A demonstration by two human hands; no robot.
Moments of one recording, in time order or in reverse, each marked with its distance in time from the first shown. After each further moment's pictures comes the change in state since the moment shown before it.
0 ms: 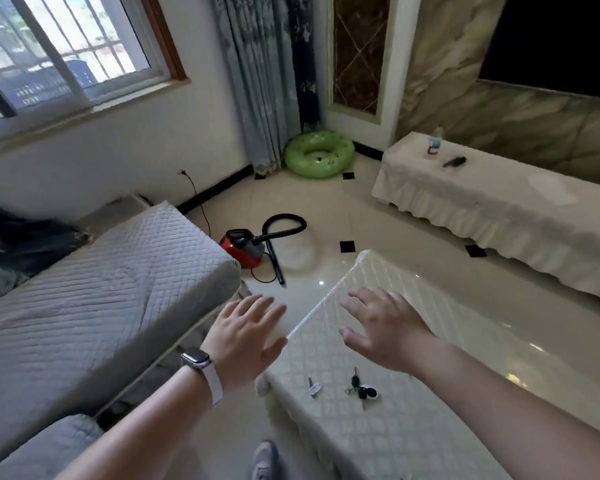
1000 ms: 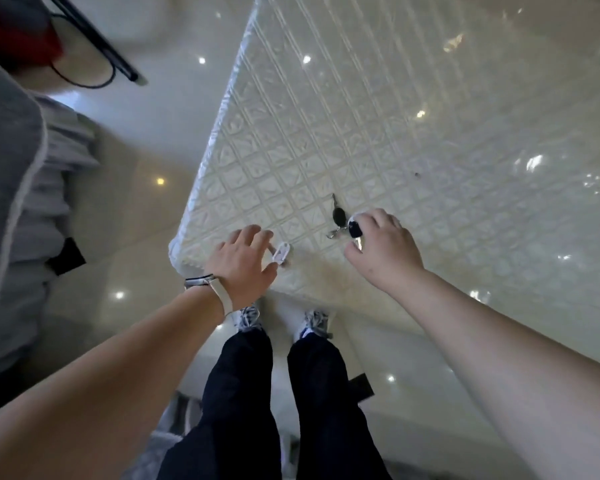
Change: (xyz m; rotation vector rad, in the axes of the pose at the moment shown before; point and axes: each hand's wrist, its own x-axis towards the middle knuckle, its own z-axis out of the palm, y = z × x) left_hand 0.056 -0.068 0.487 -0.329 -0.725 0.125; right_hand 0.012 0.070 0.442 0.256 -0.319 0.901
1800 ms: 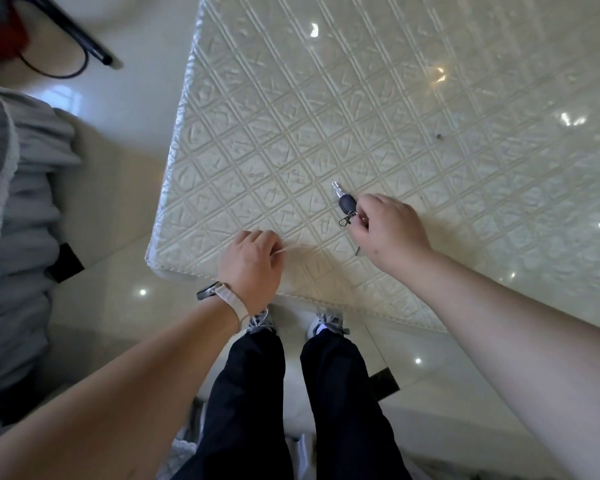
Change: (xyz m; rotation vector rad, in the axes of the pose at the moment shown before) left_hand 0.030 0.014 0.065 -0.184 0.188 -0.012; right_hand 0.036 0.028 0.060 0.177 0.161 -0.056
